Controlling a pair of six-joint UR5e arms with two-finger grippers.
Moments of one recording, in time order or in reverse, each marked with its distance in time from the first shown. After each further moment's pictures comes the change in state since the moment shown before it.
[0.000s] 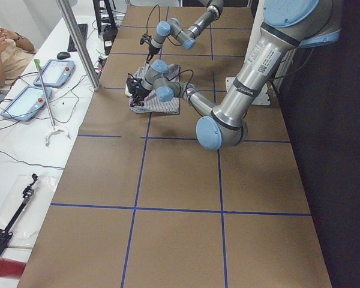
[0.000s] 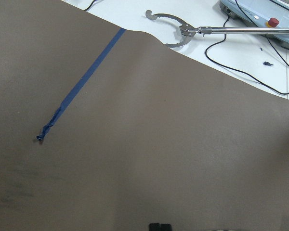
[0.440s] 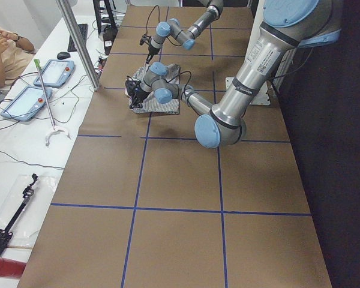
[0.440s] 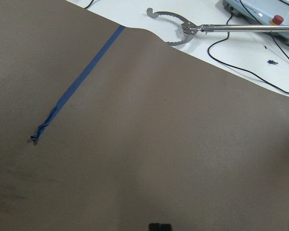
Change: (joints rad) left arm 0.001 -0.014 0.068 -0.043 0.000 -0.001; right arm 0.000 0.002 -0.009 0.004 -0.001 -0.004
